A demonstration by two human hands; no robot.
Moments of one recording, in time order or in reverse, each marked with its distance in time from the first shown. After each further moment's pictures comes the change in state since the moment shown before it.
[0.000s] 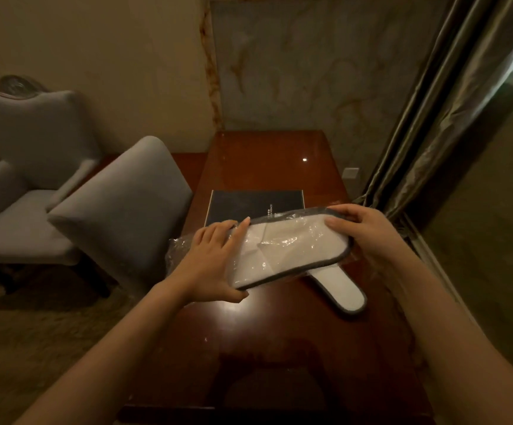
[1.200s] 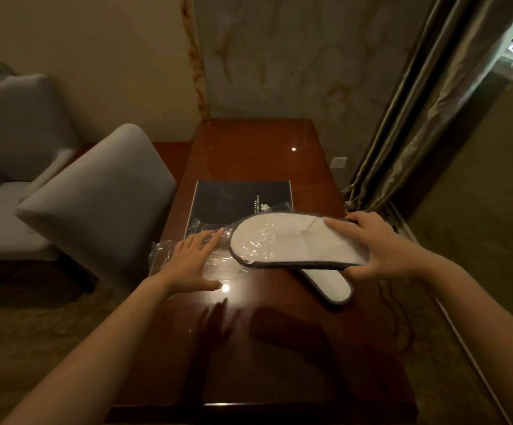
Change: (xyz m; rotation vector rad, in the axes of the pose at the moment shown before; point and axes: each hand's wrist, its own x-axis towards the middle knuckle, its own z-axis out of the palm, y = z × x) left_hand 0.020 -0.049 0.079 -0.085 -0.210 -0.131; right_hand -0.006 0.032 -0.064 -1.164 -0.378 -0.134
